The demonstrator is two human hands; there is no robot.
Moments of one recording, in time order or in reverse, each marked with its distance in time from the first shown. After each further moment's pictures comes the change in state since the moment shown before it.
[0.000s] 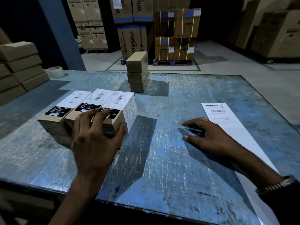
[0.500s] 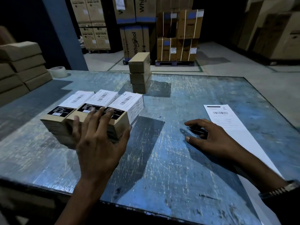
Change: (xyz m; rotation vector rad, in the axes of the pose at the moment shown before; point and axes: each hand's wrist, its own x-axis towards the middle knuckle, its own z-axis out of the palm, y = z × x) left_hand -0.006 -0.003 -0.001 0.066 -0.042 0.082; right_hand -0.004 -0.005 0.001 0.041 0.019 0.009
